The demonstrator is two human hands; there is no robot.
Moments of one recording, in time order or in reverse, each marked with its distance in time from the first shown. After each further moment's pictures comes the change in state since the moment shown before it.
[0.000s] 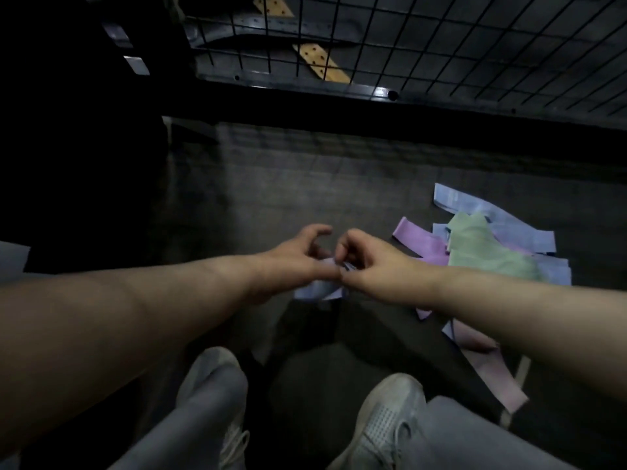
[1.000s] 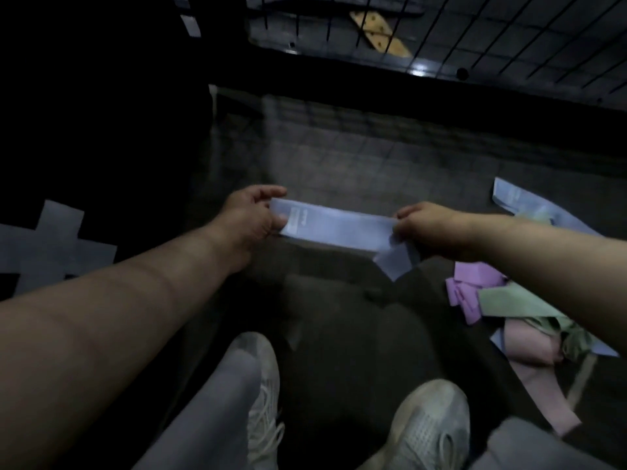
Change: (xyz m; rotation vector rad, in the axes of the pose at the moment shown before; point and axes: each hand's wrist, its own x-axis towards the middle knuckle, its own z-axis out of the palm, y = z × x) left_hand -0.013 -0.052 -0.089 -0.523 0.581 -0.068; right_hand 0.076 0.007 -0.012 -0.029 0.003 0.481
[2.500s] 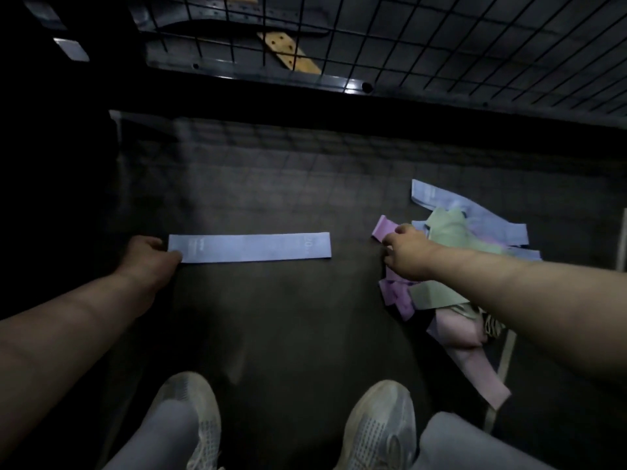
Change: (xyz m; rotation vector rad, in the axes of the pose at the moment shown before) left_hand 0.039 -0.038 -0.024 0.484 0.266 -0.126; right_hand 0.033 0.119 -0.054 -0.757 0.222 0.047
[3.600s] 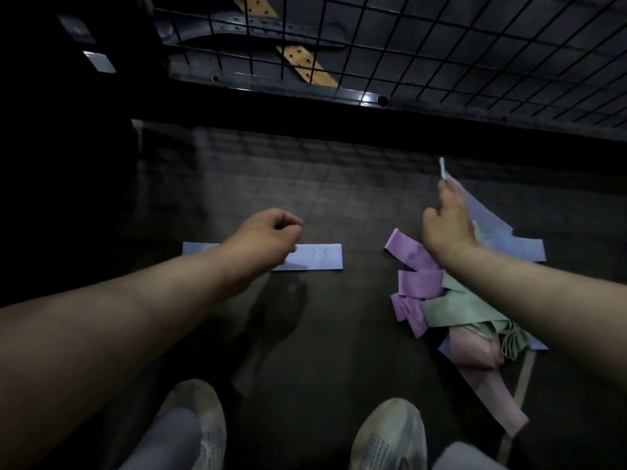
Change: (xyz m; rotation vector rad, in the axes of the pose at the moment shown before) left_hand -0.079 0.101 0.066 -0.002 -0.385 0.369; right_hand 0.007 0.003 -0.042 0.679 0.652 0.116
